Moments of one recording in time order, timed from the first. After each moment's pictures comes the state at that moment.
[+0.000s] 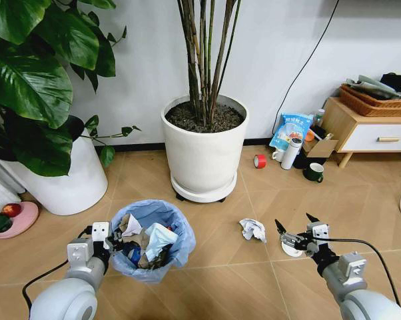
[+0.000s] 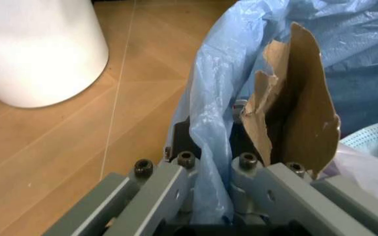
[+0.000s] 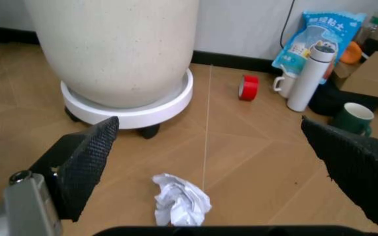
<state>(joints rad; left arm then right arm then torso) 1.57 -1.15 -0.56 -2.29 -0.51 0.68 -0.32 -1.70 1.22 0.73 2.14 0.28 -0.21 -0.15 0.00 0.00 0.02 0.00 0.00</state>
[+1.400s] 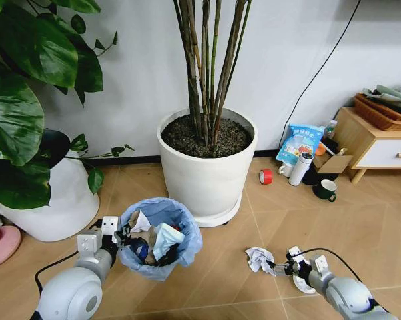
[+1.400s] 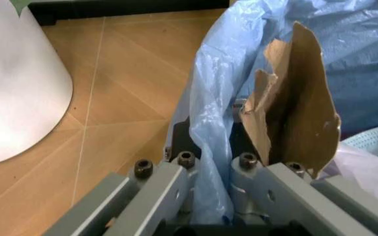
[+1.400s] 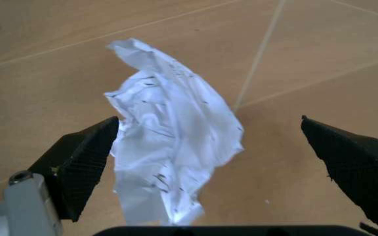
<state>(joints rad) 1.51 -1.09 -0.50 -2.27 -0.58 0.70 -0.34 -1.32 0.95 0.37 1.43 0.29 -0.19 -0.44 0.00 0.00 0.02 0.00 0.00</state>
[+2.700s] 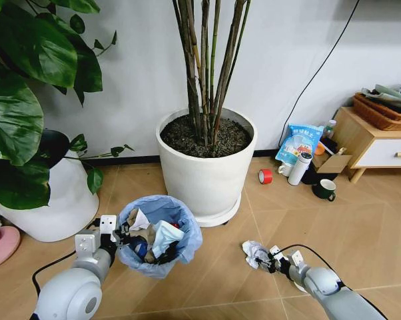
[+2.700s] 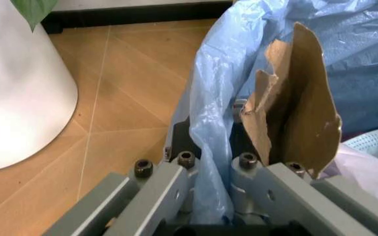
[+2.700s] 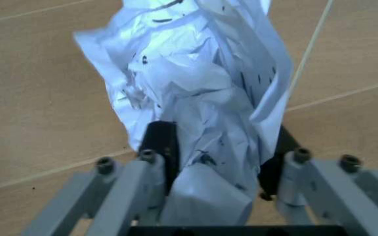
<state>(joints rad) 1.50 -1.11 -0.51 -2.28 -0.56 0.70 -0.34 -1.12 1.01 0.19 1.18 0.24 -0.13 -0.43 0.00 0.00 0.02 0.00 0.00</state>
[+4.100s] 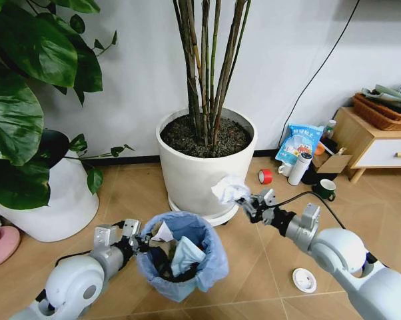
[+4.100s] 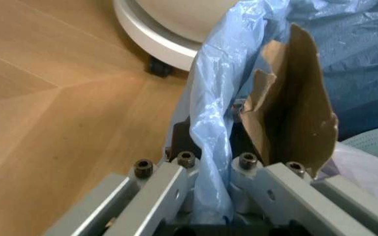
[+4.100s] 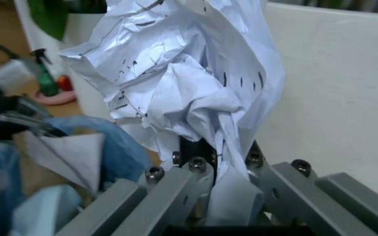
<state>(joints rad) 1.35 -0.86 -0.31 -2.17 -0.91 0.73 -0.25 -1.24 0.79 0.30 2.12 0.58 -0.21 -0.36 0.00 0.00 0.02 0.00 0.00</state>
